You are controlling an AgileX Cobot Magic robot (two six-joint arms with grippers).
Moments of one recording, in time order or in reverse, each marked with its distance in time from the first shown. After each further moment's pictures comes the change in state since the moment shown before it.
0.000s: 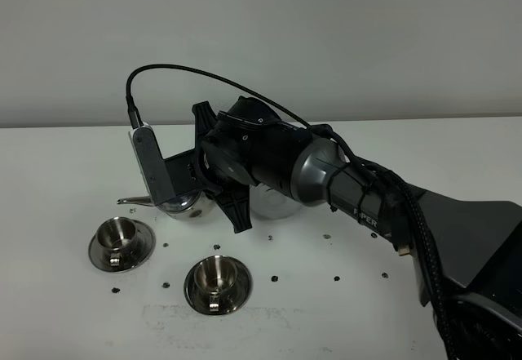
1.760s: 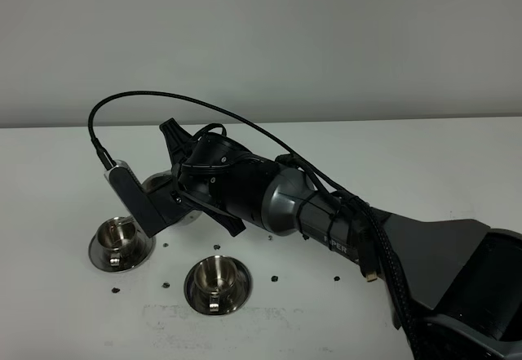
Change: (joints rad) left arm 0.000 0.000 0.000 0.000 0.000 0.001; right arm 0.066 0.051 0.000 -0.243 -0.075 -0.024
